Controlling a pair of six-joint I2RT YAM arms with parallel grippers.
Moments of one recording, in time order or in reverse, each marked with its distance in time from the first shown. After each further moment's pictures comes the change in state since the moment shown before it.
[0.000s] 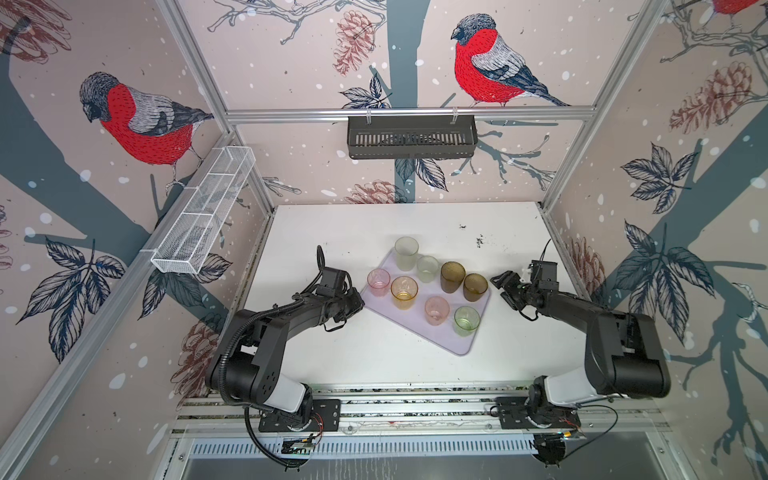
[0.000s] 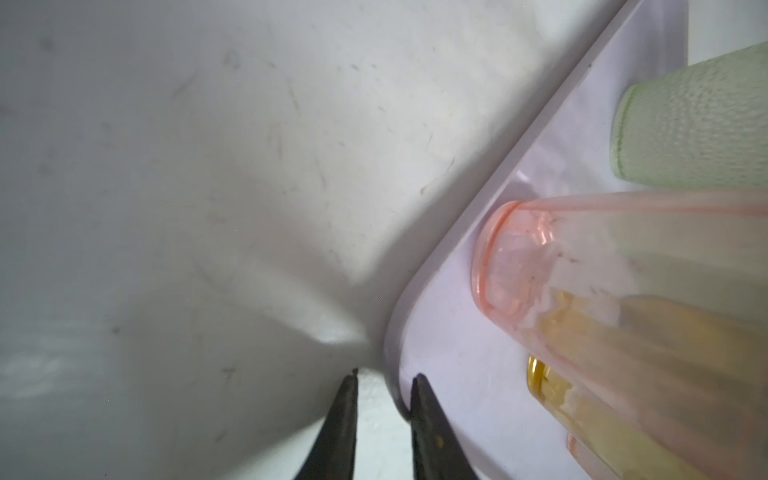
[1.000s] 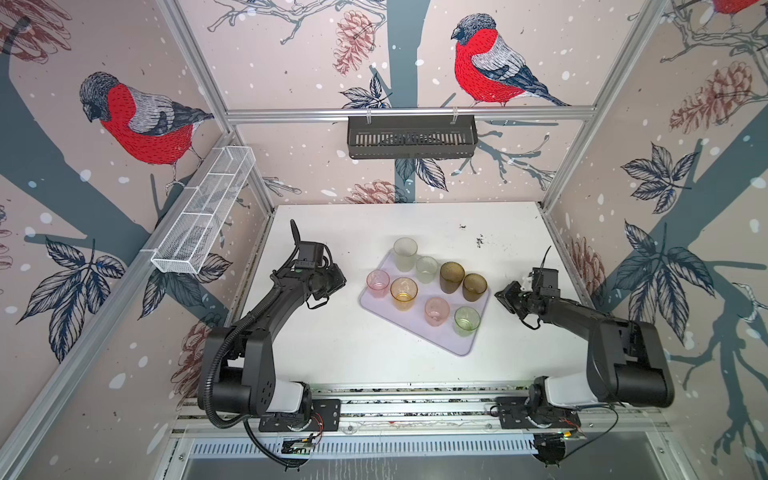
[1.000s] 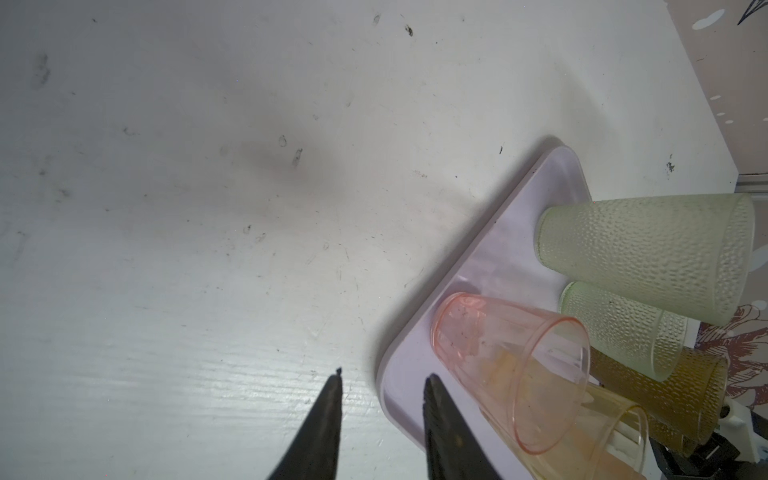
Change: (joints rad) left arm 0.173 -0.054 0.282 -0.309 -0.006 0.147; right arm -0.008 -0.040 -0.065 -0.043 -0.007 -0.028
